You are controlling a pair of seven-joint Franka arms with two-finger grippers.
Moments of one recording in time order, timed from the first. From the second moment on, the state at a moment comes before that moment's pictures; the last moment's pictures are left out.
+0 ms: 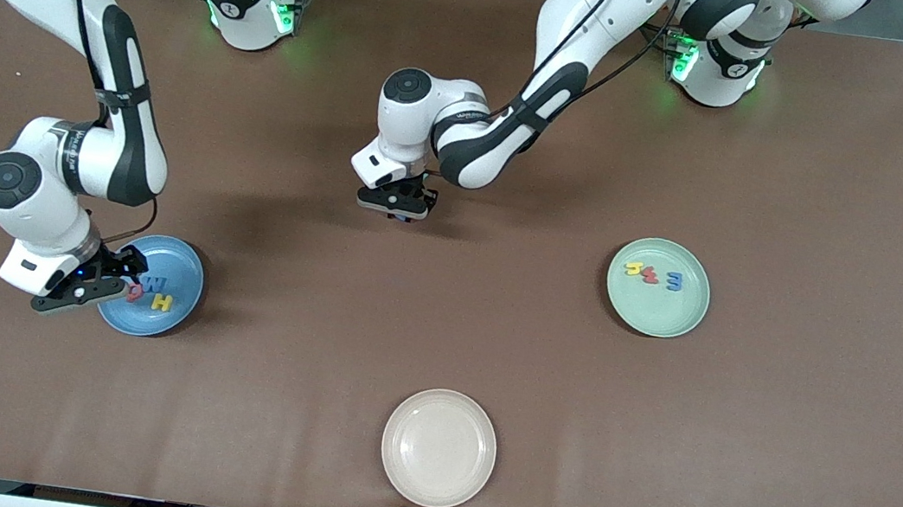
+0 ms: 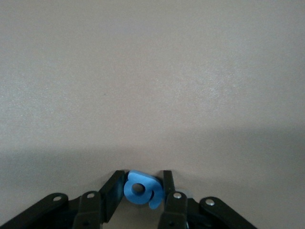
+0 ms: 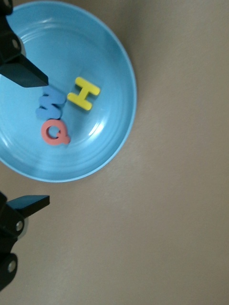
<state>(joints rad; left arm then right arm) -0.89 0.94 -0.20 -1.37 0.39 2.43 -1.18 0.25 0.51 -0.32 -1.90 -0.02 2.53 -0.48</state>
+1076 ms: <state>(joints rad) -0.77 0.88 -0.20 -1.33 0.39 2.44 -1.18 0.32 0.51 -0.30 -1.89 0.06 2.52 -0.28</state>
